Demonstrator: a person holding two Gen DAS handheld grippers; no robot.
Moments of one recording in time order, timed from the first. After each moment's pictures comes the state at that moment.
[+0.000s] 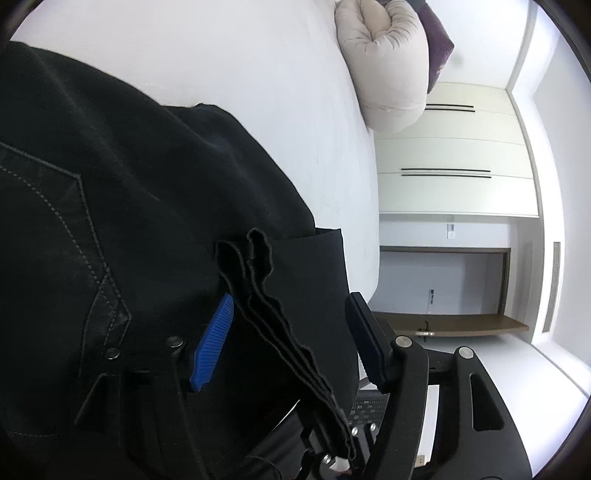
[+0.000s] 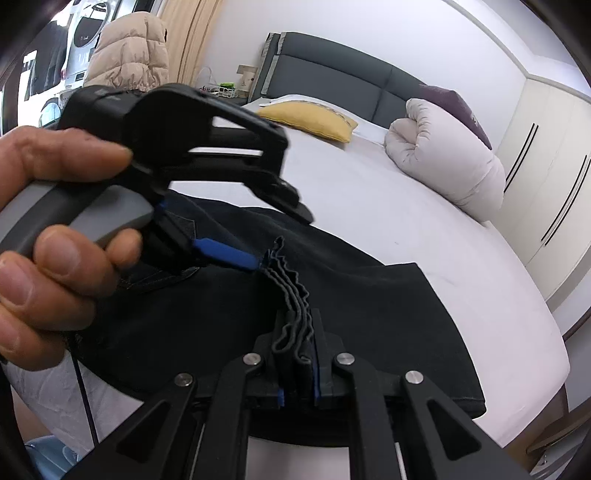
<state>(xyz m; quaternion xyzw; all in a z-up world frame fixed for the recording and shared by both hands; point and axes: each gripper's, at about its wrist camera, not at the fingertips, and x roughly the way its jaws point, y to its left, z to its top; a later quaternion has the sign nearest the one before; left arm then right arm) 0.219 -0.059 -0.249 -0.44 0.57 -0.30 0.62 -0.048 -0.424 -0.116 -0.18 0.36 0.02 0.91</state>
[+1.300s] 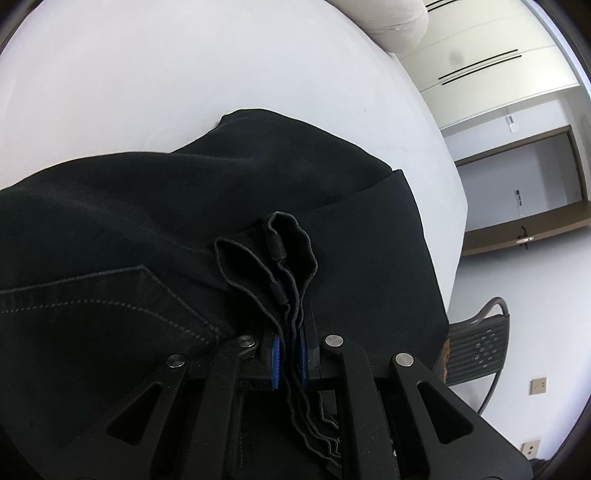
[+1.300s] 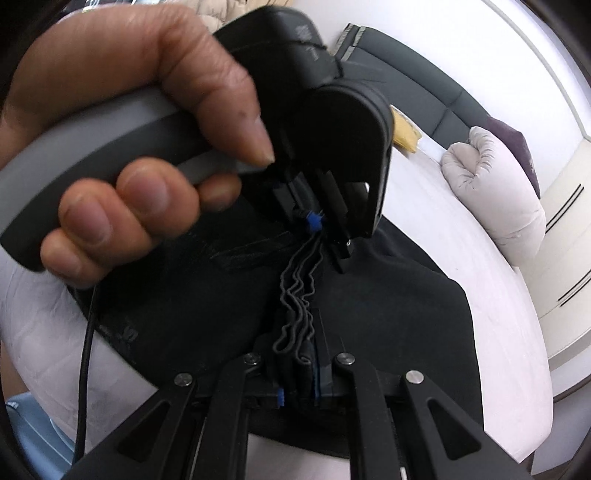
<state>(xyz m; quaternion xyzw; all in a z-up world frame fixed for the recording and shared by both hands) 0.238 -0.112 -0.229 -0.16 0.62 -0.32 0.70 -0.049 -0.353 -0.161 -0.28 0.39 0.10 0.87</state>
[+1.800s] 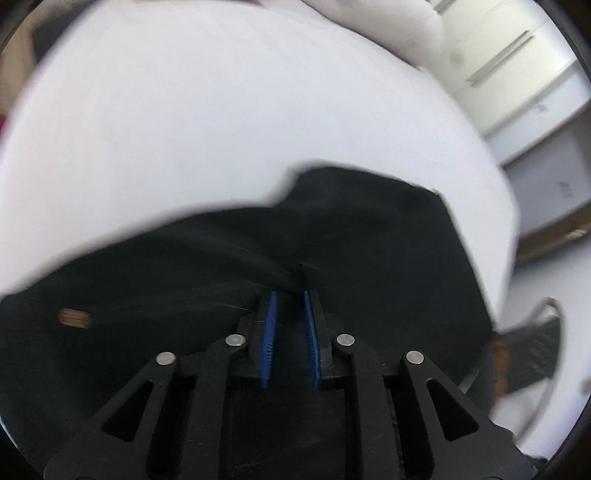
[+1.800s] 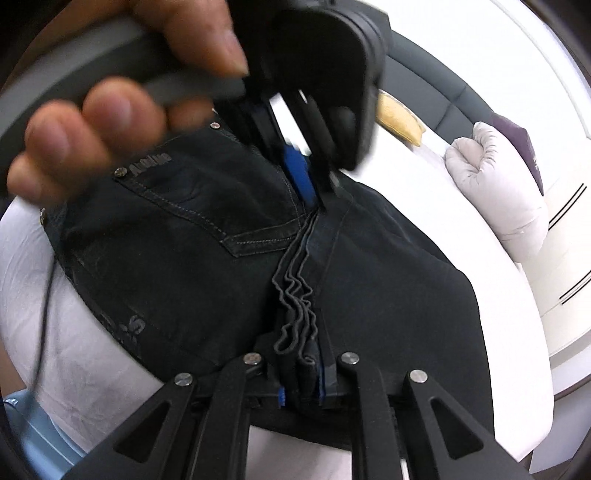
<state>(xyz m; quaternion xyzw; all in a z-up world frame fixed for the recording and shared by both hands) 0.226 -0.087 -0.183 -0.07 0.57 -0.21 0.79 -0.050 -0.351 -0.167 -0.28 0.40 0.10 0.87</state>
